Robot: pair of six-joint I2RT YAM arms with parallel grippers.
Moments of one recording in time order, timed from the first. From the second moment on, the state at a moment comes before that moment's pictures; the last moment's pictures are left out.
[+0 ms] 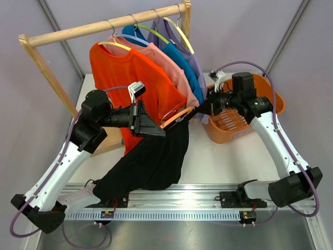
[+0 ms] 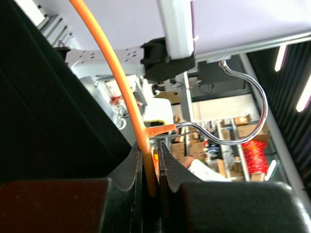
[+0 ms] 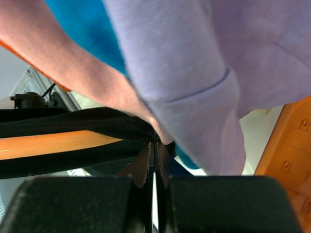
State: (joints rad) left arm -0.57 0.98 1.21 -0.26 1.04 -1.25; right arm 0.29 1.32 1.38 -0.69 -0.66 0.07
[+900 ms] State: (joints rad) left arm -0.56 1.15 1.36 0.09 1.02 -1.70; right arm 0.19 1.35 1.34 -0.50 -0.83 0.05
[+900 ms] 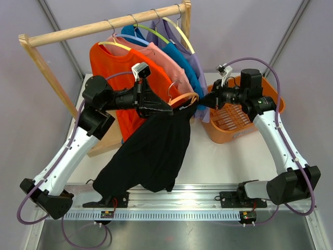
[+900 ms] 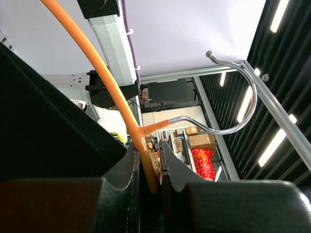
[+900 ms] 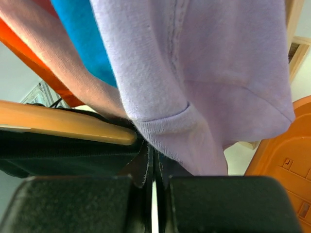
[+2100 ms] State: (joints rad) left arm -0.58 1.21 1.58 -0.79 1.04 -0.44; right arm 0.08 1.25 1.42 -1.00 -1.06 -0.61
